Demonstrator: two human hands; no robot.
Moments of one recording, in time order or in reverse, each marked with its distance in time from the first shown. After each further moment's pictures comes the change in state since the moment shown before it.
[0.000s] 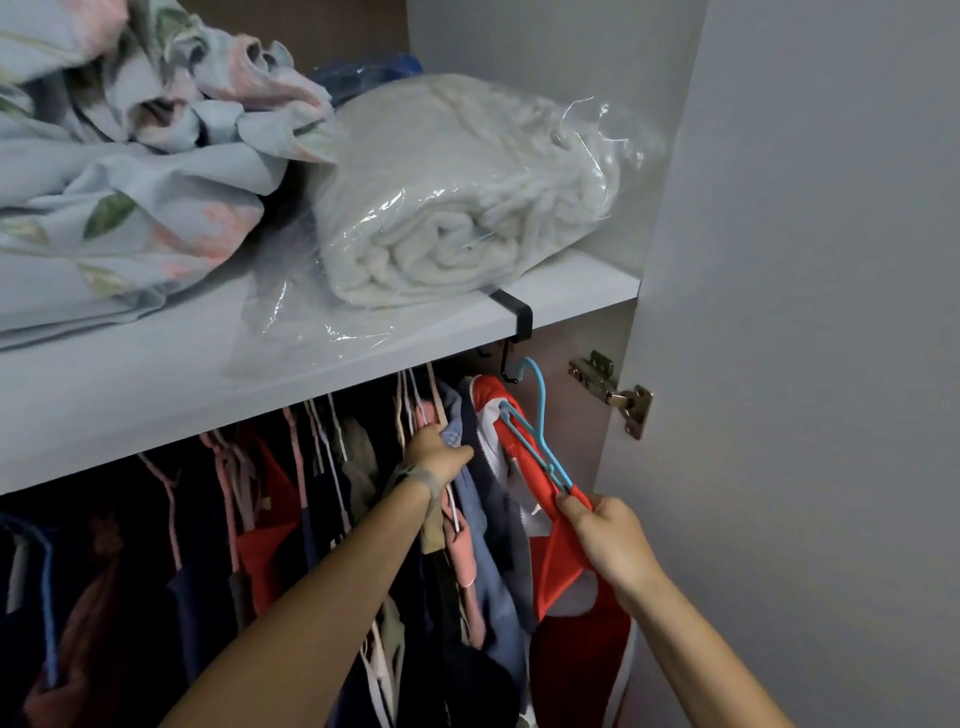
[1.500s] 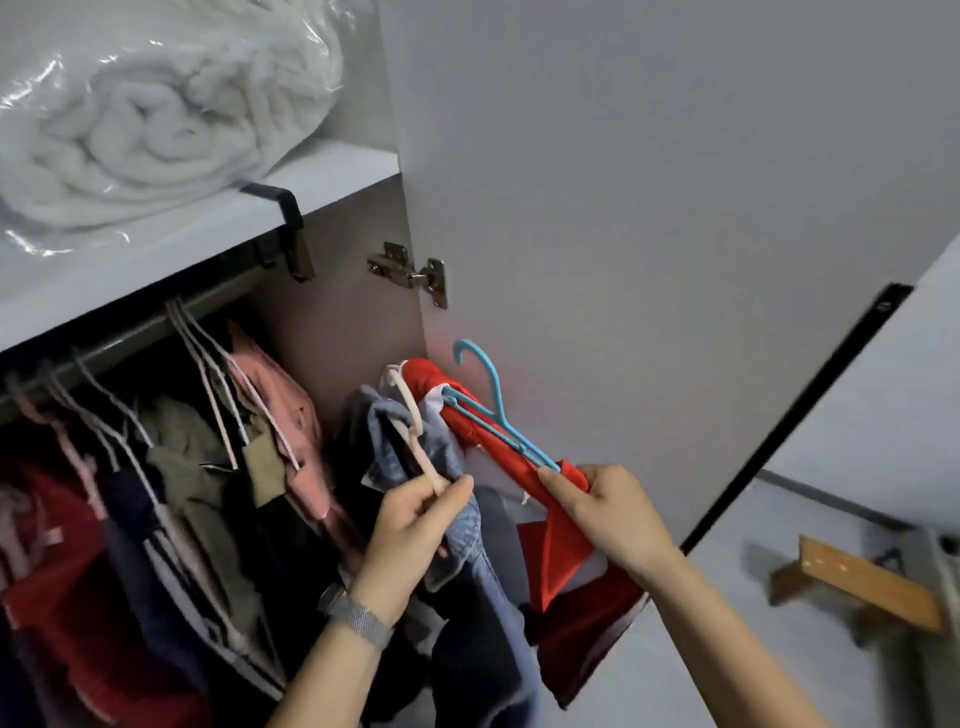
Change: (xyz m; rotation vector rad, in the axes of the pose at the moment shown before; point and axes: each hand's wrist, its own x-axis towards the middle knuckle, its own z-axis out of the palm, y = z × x) left_hand -0.222 -0.034 0.013 -0.473 -0.688 0.259; right_hand -0.169 0.078 -0.055 -0.150 0.320 0.122
